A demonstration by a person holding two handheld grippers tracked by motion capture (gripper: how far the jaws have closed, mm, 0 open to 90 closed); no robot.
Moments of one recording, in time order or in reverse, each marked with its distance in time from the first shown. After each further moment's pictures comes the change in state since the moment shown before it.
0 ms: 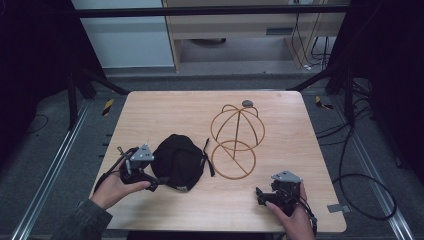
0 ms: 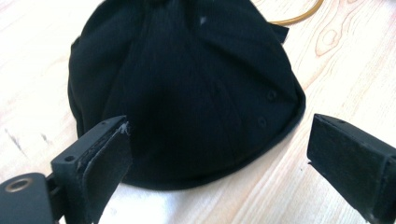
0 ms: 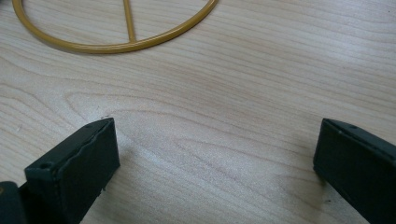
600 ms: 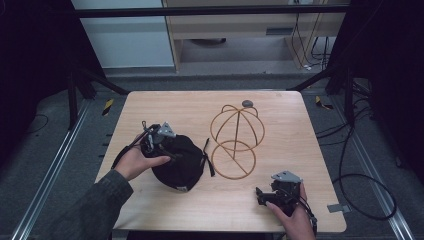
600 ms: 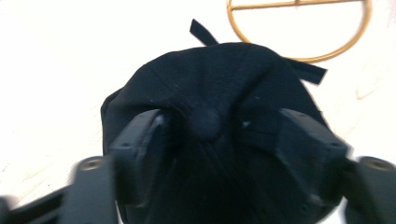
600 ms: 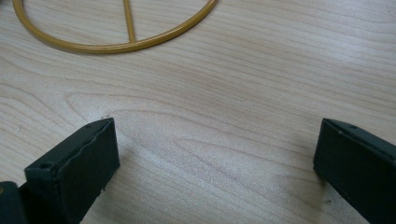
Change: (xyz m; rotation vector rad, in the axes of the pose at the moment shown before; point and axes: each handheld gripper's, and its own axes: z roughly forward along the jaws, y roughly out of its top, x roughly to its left) left arm 0.021 0.072 0.029 0.132 0.055 0.048; right arm 0.000 0.000 0.000 -0.001 0.001 0.000
